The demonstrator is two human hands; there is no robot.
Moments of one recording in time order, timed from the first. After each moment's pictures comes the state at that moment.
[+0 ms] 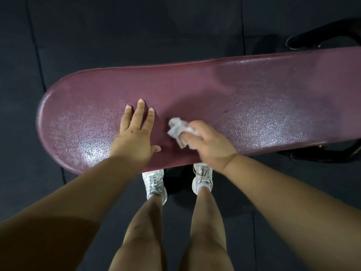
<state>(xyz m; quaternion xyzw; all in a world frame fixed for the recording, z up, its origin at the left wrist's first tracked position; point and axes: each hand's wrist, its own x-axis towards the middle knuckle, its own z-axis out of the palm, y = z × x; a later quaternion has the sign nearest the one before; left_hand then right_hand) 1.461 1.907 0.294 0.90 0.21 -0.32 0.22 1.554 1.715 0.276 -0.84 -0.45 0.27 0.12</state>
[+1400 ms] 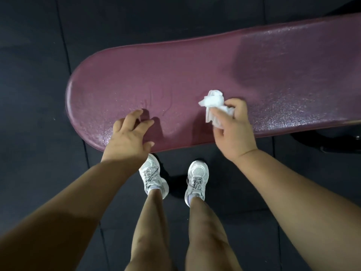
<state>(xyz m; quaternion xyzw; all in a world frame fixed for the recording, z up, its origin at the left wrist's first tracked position) 1.383 1.921 0.306 0.90 0.26 -0.25 0.26 1.509 1.709 0.269 -0.92 -0.26 0.15 0.24</state>
